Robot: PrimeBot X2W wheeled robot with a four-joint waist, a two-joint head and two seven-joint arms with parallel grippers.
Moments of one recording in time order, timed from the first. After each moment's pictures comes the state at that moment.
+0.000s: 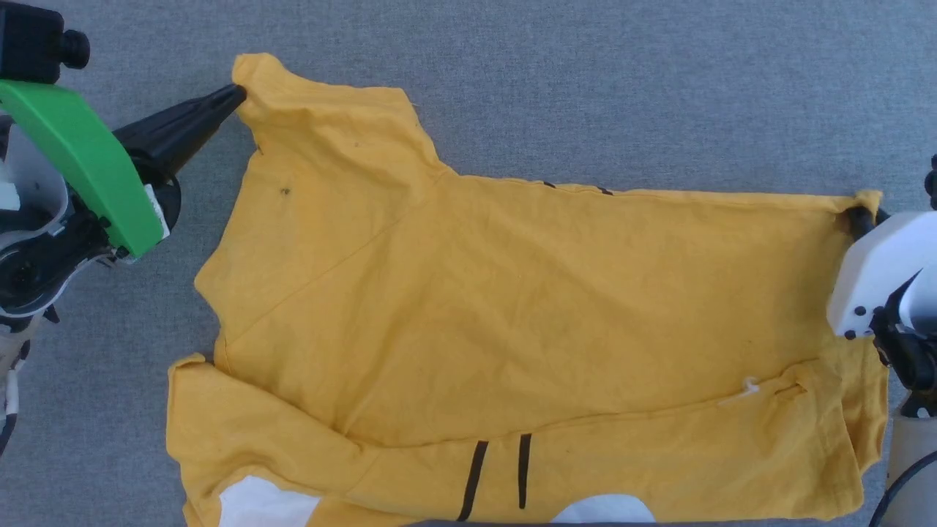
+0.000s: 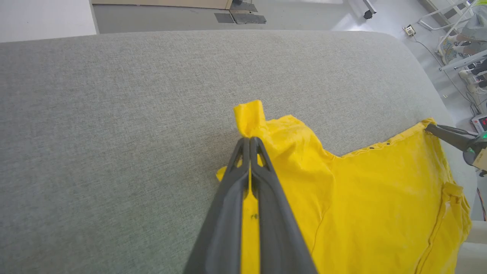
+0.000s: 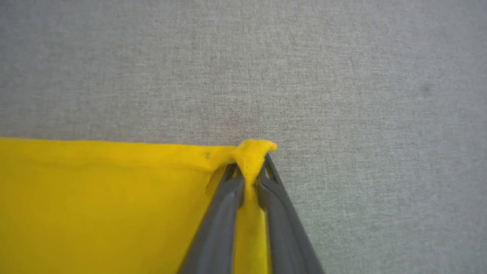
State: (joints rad) left arm -0.86 0.89 -0.71 0.02 -1.35 -0.13 0.33; right arm -0.35 -0.06 -0.26 -0.14 -0.01 0.13 0.77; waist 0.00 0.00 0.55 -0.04
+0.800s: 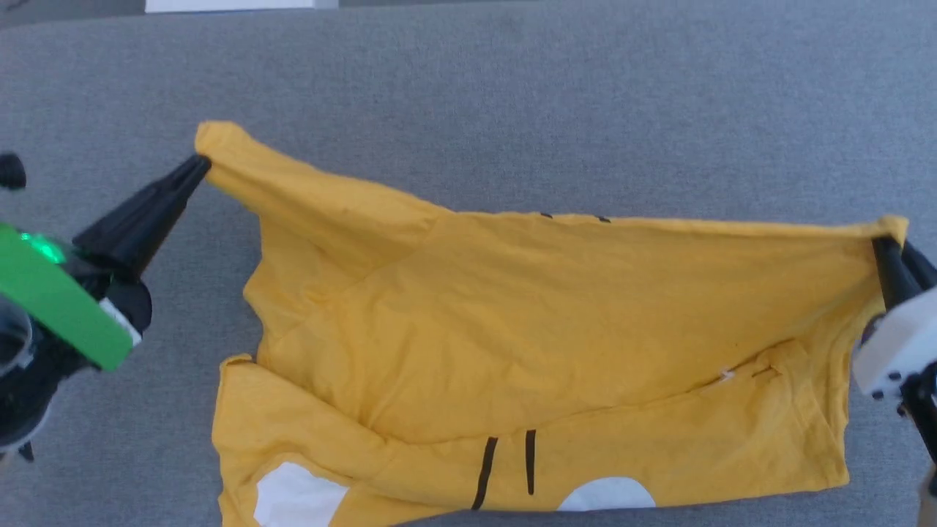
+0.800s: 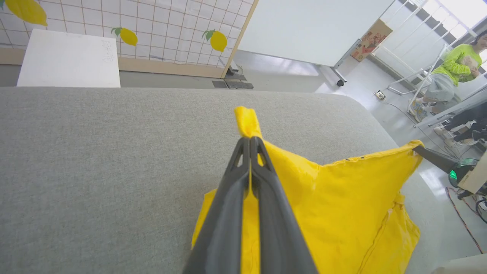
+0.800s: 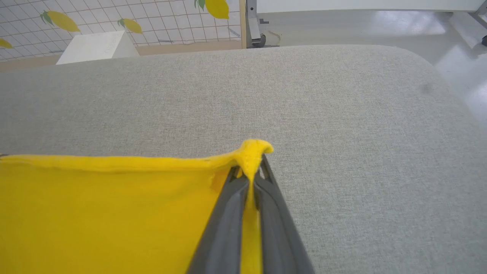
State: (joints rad) left arm -0.60 1.08 -0.72 -0.19 -1.47 -0.13 -0.05; right arm -0.18 -0.06 -0.28 -0.31 0.15 0.13 0.61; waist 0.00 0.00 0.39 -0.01
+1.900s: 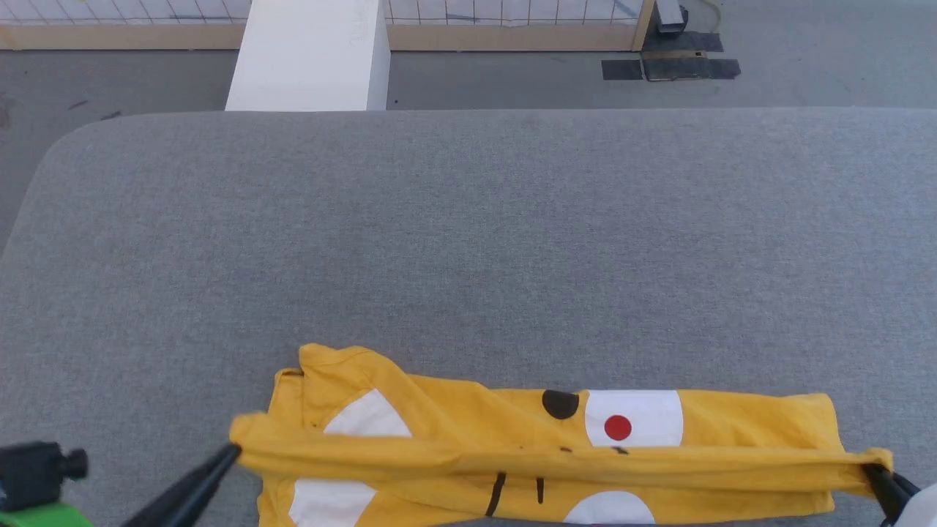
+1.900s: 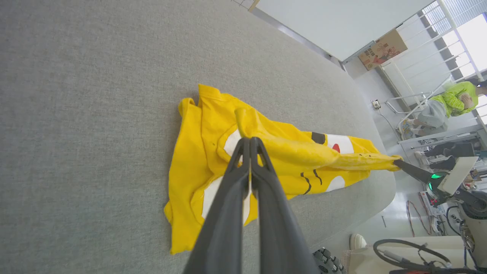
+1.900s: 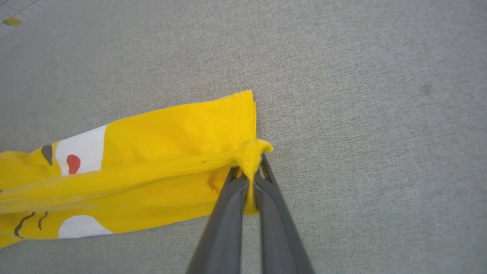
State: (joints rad) left arm 0.07 1.16 -0.69 -0.36 -1.54 -0.13 -0.25; right arm 0.25 -0.05 -0.39 -0.34 0.41 0.13 0.76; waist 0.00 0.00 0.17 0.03
